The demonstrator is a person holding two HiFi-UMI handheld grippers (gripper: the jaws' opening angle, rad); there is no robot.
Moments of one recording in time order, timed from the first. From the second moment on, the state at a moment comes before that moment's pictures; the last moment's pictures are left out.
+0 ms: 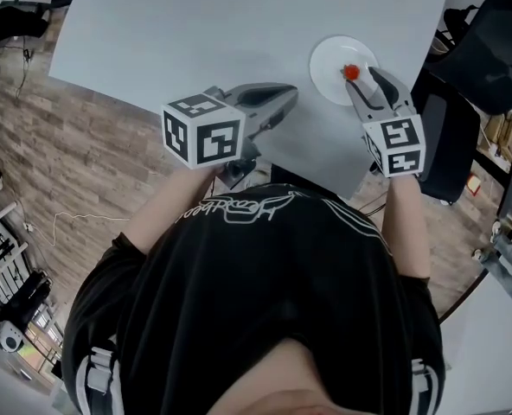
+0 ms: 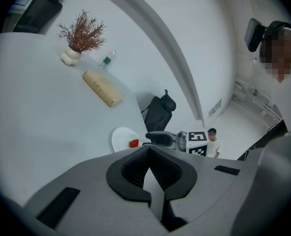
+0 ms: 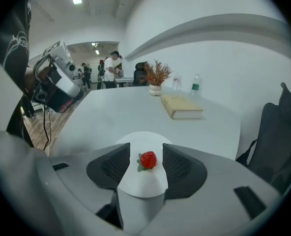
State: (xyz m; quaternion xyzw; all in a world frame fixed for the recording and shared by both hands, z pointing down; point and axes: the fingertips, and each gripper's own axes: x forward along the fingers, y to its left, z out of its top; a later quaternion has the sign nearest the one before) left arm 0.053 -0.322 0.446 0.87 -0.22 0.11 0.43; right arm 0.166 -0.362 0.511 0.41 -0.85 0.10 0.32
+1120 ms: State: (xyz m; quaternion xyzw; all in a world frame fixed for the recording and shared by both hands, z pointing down) left arm 0.019 -0.145 0.303 0.95 -0.15 0.08 0.26; right arm 0.105 -0.122 0.305 0.48 -0.87 0.07 0.07
